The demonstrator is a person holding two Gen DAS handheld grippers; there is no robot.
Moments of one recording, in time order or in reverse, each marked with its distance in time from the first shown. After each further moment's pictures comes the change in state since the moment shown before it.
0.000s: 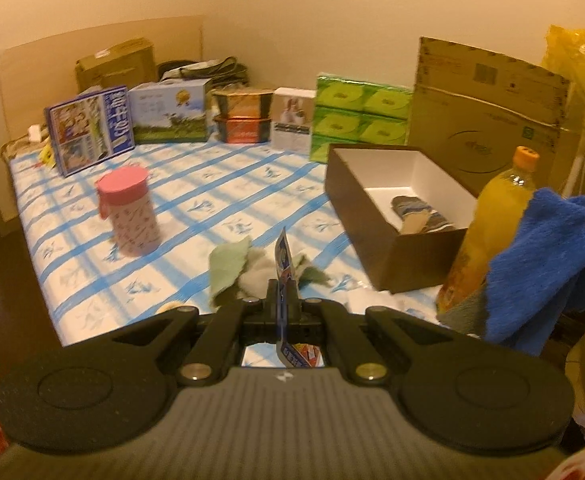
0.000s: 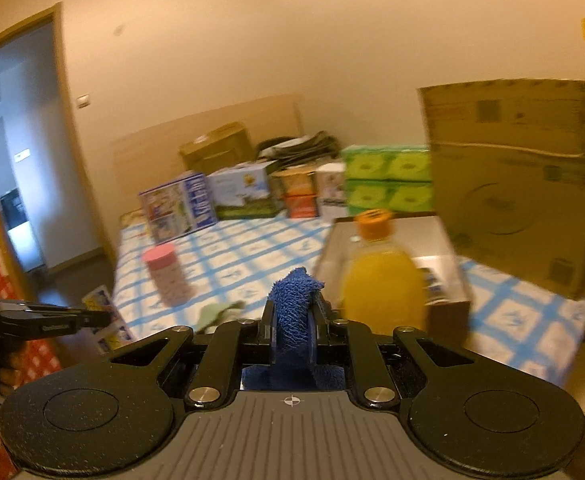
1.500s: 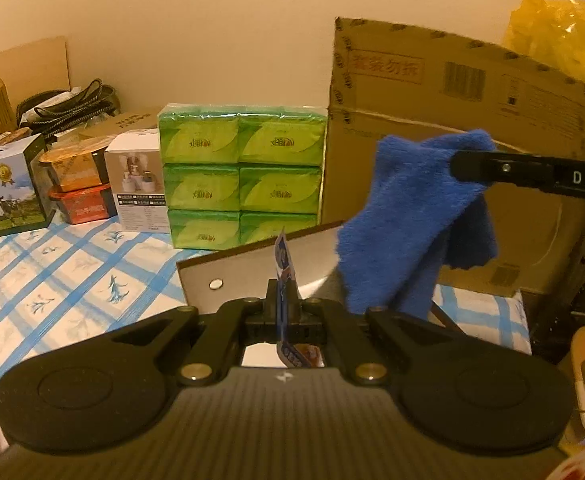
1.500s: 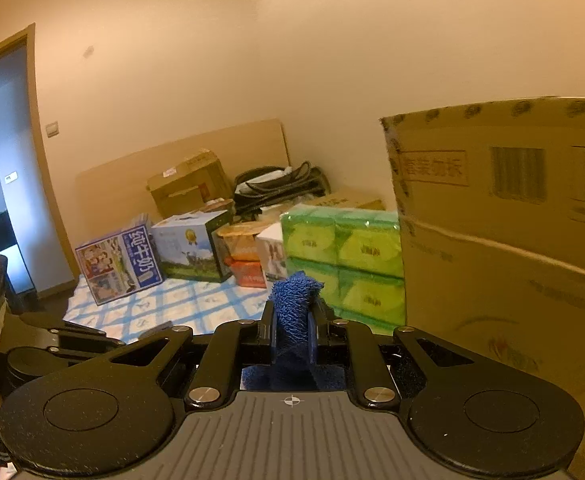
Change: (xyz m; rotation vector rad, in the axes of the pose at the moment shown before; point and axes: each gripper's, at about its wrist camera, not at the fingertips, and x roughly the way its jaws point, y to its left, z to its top) left arm 0.300 -0.137 0.207 0.158 0.018 -0.256; right arm 0.244 -0.211 0.171 -0.027 -0.049 0.078
